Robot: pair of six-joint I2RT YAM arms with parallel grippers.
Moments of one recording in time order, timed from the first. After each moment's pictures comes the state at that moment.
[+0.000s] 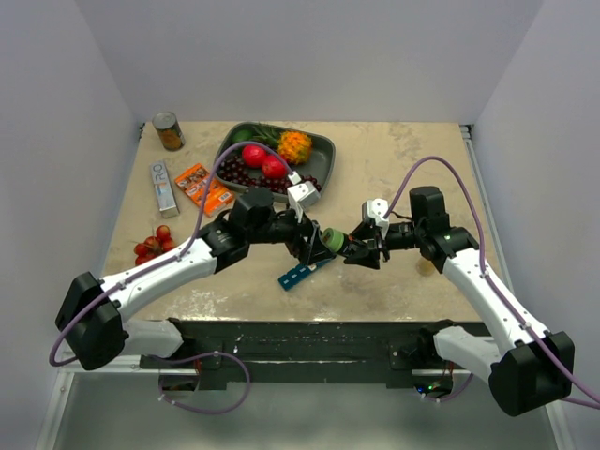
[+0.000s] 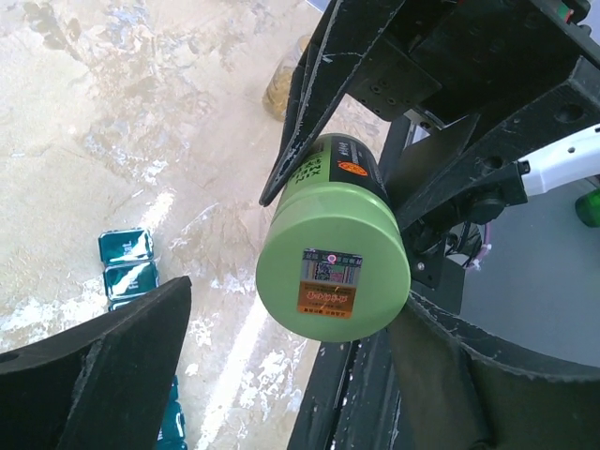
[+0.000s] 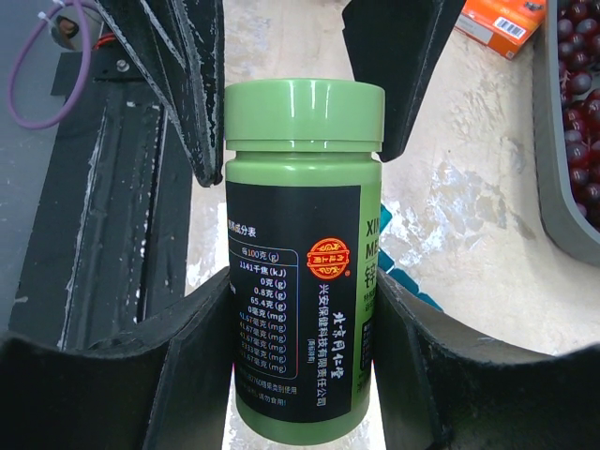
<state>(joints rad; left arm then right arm) -0.79 1.29 0.93 0.01 0.51 -0.27 0.30 1.04 0.81 -0.48 -1.10 -0.67</state>
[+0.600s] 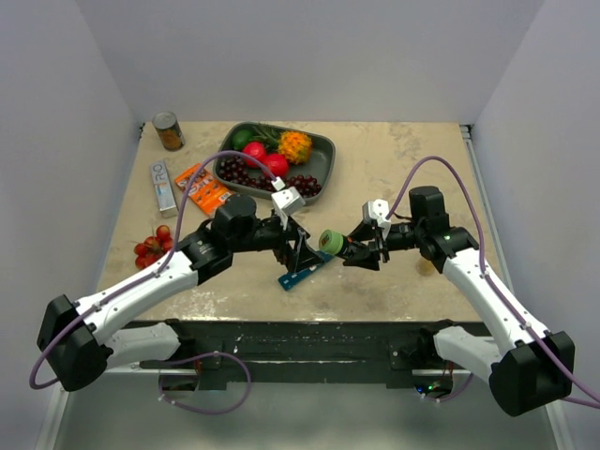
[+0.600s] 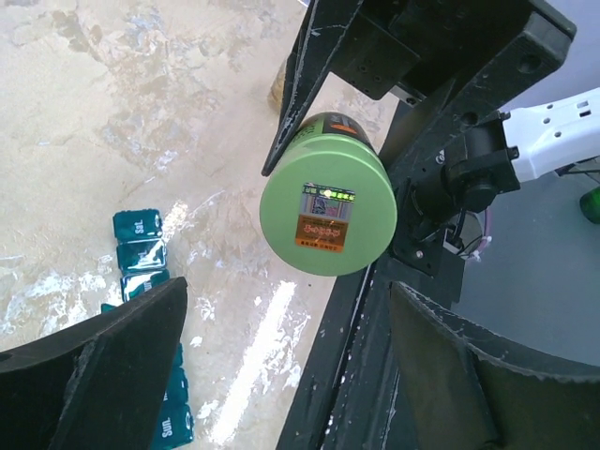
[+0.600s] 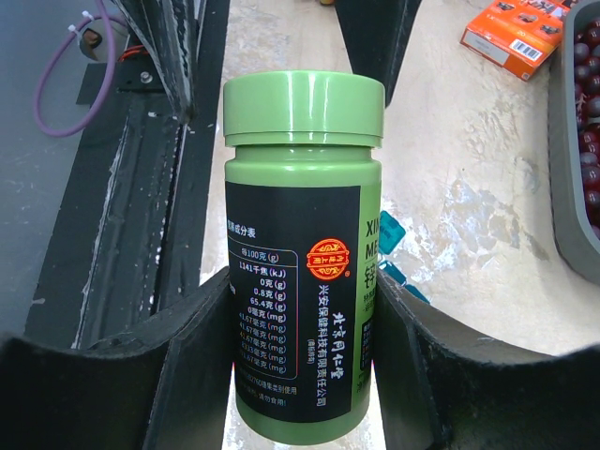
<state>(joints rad) -0.79 1.14 0.86 -0.04 0.49 -0.25 0.30 1.04 0.81 -0.48 -1.15 -0.67</state>
